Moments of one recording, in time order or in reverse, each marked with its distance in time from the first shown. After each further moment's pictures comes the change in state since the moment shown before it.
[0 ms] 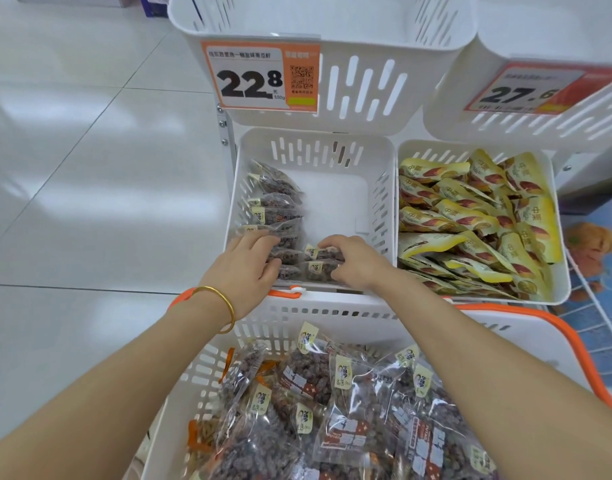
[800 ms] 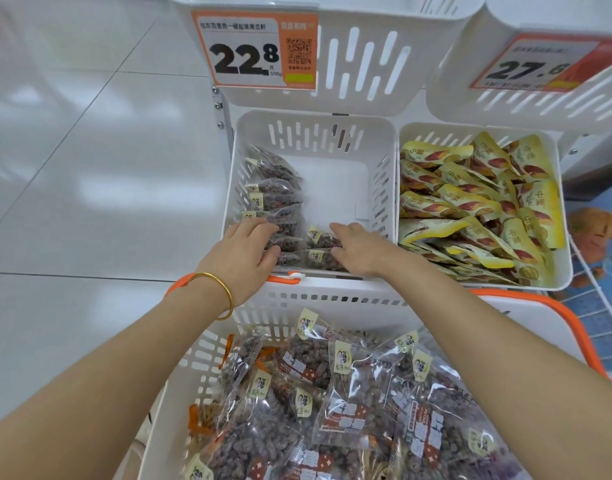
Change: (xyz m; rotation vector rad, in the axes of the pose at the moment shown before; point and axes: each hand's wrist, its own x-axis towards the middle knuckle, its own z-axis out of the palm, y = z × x) left_hand 0.001 -0.002 0.003 0.016 -0.011 -0.008; right_hand 0.004 0.005 -0.003 -0.335 -0.043 0.021
